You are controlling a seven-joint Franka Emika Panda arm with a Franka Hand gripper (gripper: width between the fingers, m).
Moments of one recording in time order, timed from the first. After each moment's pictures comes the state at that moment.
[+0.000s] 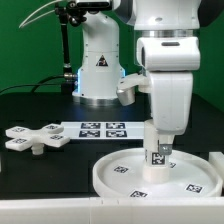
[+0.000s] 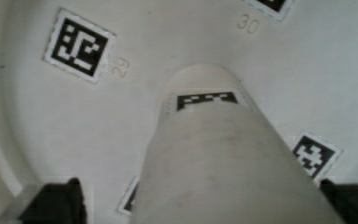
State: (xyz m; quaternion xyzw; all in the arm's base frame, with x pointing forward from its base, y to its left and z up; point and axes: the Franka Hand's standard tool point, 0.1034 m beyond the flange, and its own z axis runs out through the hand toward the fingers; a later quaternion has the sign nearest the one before) arm 0.582 0.050 0.064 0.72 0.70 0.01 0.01
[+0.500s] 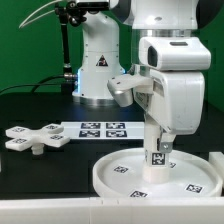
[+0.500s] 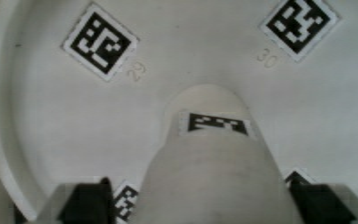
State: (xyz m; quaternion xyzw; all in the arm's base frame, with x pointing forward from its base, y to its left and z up) arm 0.582 0.046 0.064 0.68 0.74 0.01 0.01
